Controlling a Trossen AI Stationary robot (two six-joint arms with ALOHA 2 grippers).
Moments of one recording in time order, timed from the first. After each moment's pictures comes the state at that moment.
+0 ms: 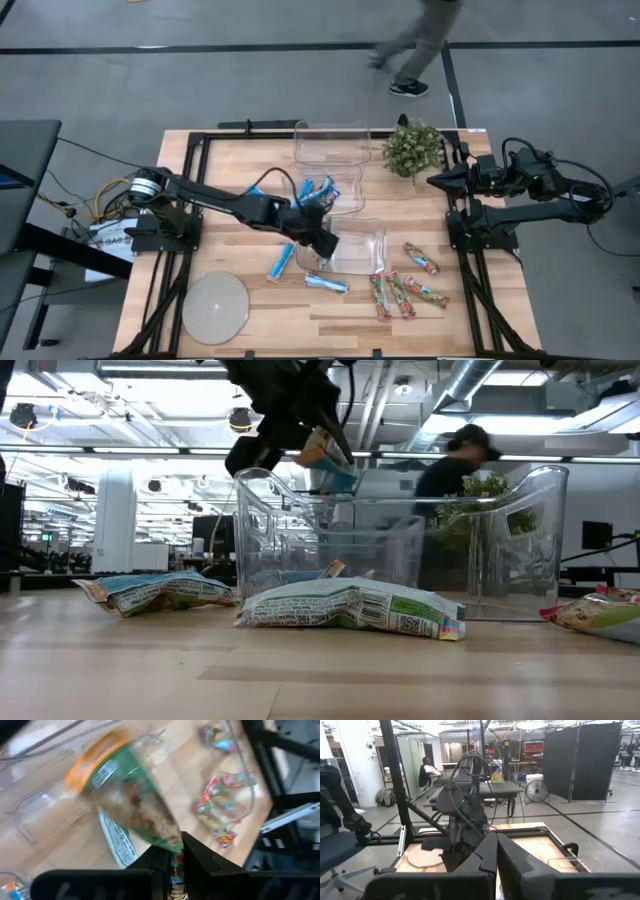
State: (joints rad) left arm -0.14 1.73 1.27 -0.35 -0.01 -1.09; right arm 0.00 0.39 0.79 -0.39 0.00 0.00
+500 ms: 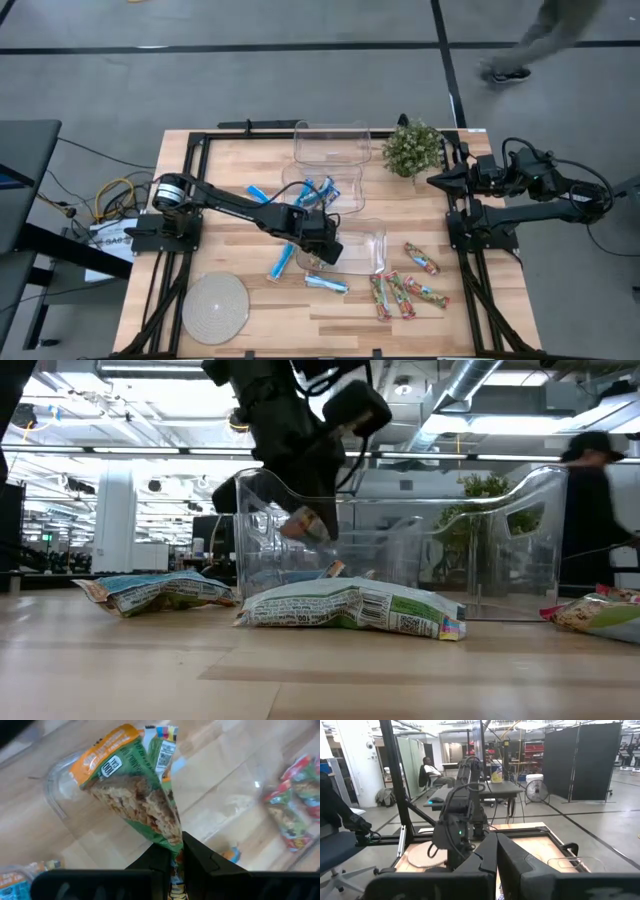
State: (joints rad) left arm -0.14 1.91 1.38 -0.54 -0.01 -1.15; right arm 0.00 0.39 0.79 -0.39 0.00 0.00
